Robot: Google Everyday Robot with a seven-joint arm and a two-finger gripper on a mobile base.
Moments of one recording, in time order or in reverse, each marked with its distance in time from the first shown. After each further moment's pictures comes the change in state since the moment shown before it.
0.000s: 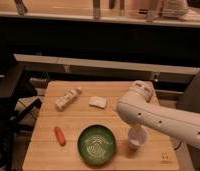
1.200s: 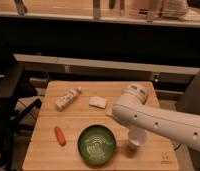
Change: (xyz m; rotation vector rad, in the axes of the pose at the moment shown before) arm -0.032 -0.015 0.000 0.038 -0.051 -0.291
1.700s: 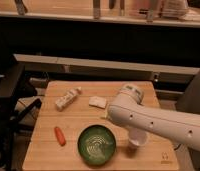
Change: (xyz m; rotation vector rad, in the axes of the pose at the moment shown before) arm -0.018 -0.015 0.003 0.015 -0.030 -0.130
